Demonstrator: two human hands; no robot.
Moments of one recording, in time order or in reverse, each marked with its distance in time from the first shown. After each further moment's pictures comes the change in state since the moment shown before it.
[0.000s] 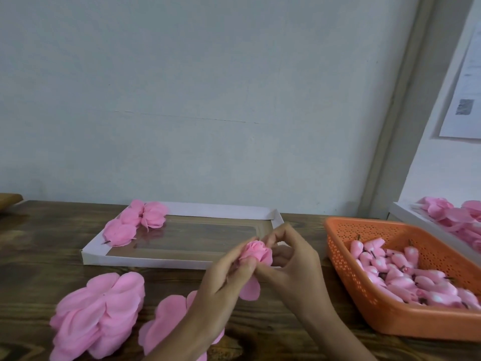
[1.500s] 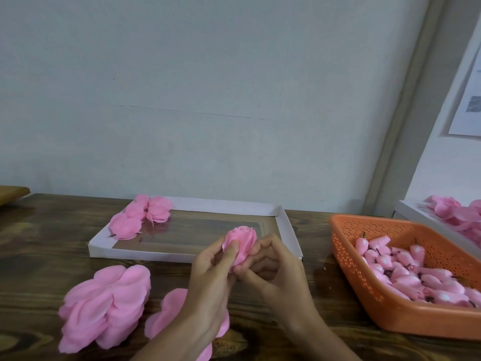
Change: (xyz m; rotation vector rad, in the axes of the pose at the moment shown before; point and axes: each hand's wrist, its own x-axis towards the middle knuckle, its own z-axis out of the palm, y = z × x) left_hand 0.010 -0.012 -0.003 -0.487 0.320 -0.084; right_hand -0.017 0.015 0.025 0.082 -0.155 0.044
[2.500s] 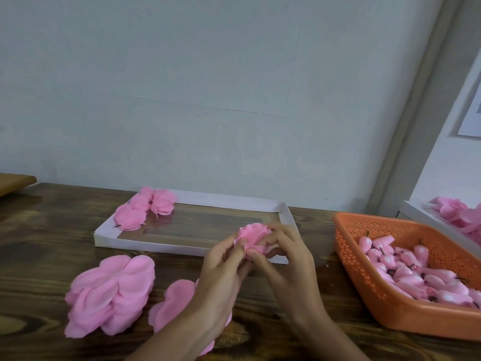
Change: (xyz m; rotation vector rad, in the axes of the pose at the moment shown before) left_hand -0.002 -0.007 0.001 -0.081 -0.126 -0.049; right_hand 0.007 0.000 -0.005 -0.252 0.185 -0.248
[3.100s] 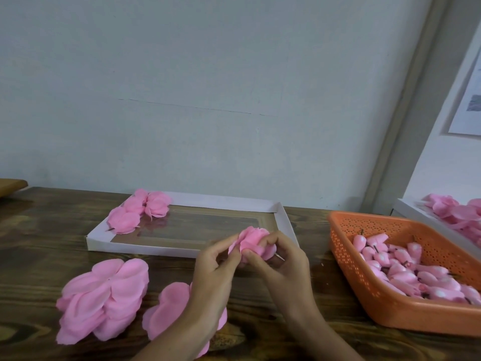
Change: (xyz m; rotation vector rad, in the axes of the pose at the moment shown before) left_hand -0.006 0.006 0.002 0.521 0.140 0.124; right_hand -0.005 0.007 0.005 0.298 0.006 0.234
